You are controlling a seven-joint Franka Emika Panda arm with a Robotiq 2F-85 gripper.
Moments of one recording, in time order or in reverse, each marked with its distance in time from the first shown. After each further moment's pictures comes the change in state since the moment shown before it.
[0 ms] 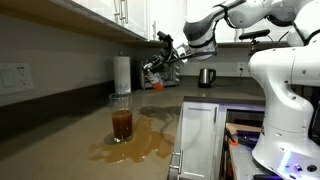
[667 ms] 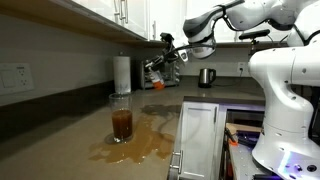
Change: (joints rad) arm 0.000 -0.064 -0.020 0.018 0.125 -0.001 -0.054
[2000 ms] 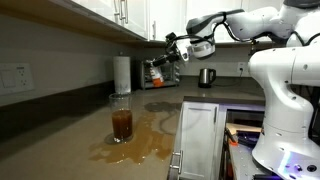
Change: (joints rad) arm 0.018 -0.181 -0.091 0.038 0.017 -0.012 -0.053
